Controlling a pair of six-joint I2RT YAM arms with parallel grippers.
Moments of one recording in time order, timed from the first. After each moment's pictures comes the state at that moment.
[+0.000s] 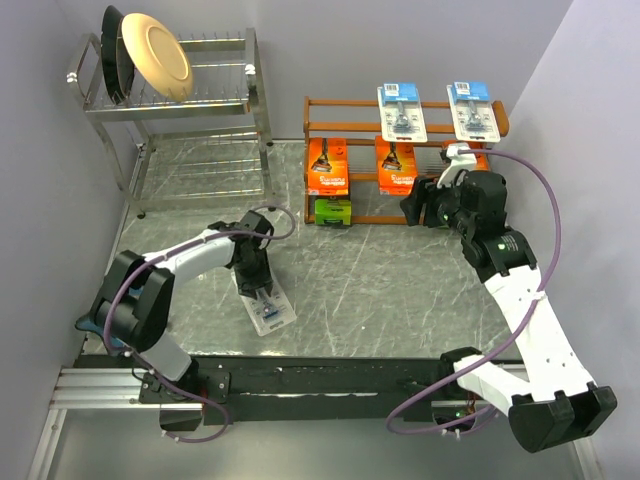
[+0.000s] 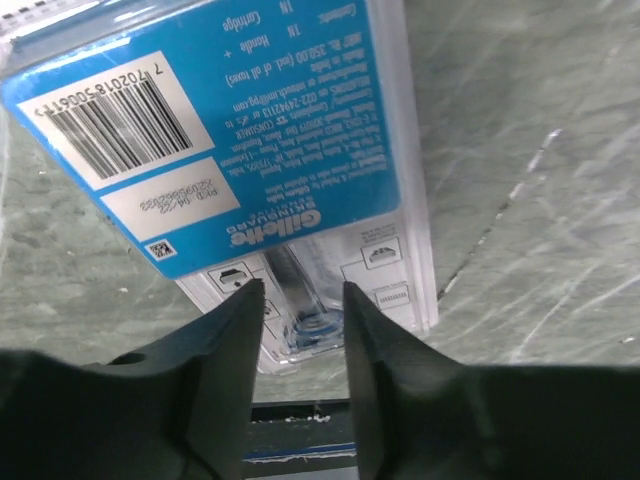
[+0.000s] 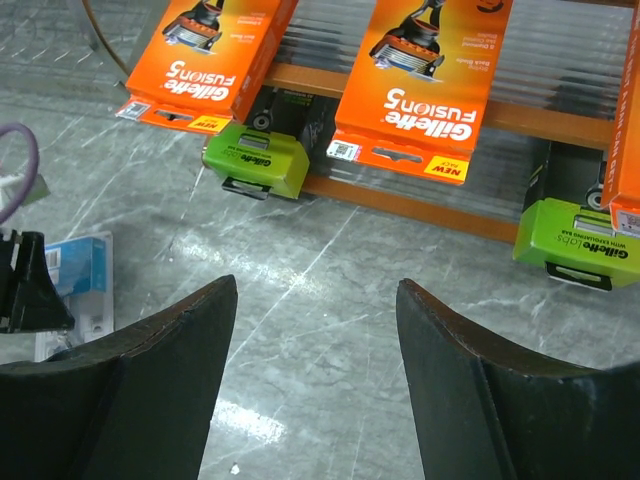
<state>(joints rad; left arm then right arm) -0.50 1.60 0.97 -0.74 0.06 -0.73 0.22 1.01 1.14 -0.52 -0.13 0.12</state>
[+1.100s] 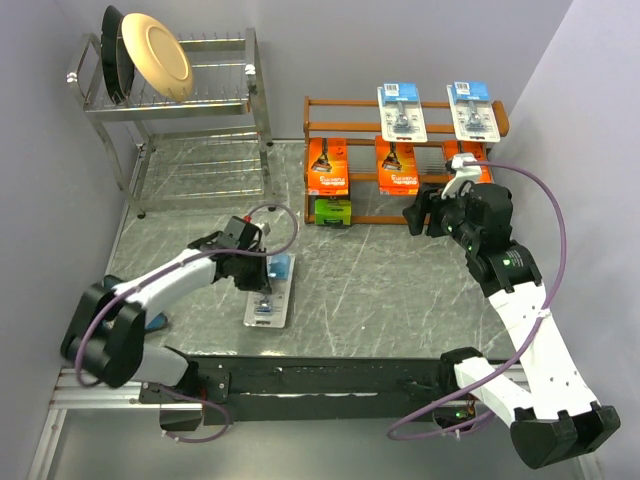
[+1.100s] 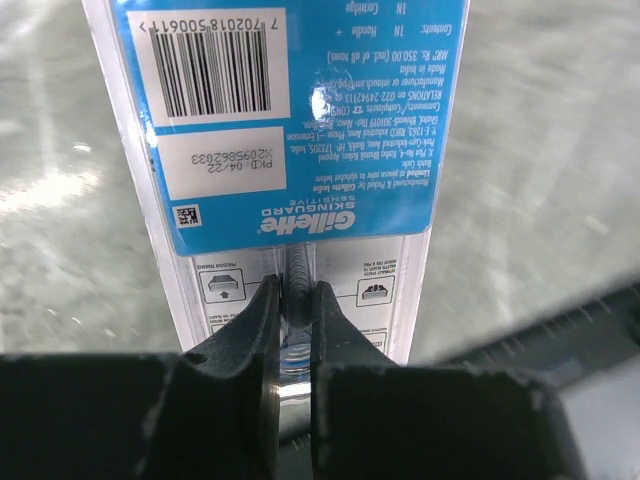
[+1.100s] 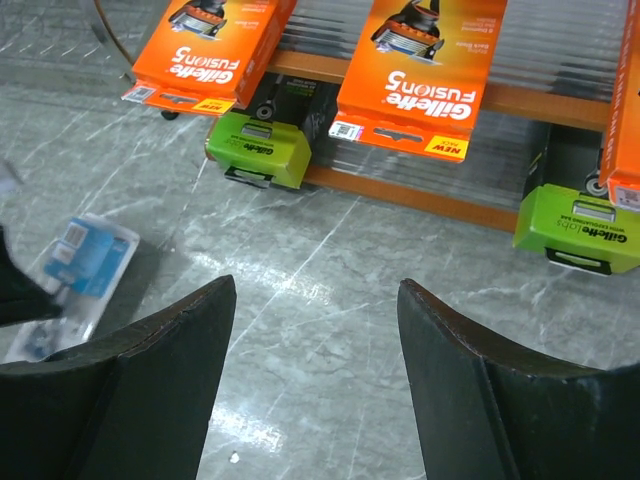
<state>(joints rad) -0.49 1.38 0.81 -0.52 0.18 -0.47 0.21 0.92 1.07 -0.52 -0.13 0.12</state>
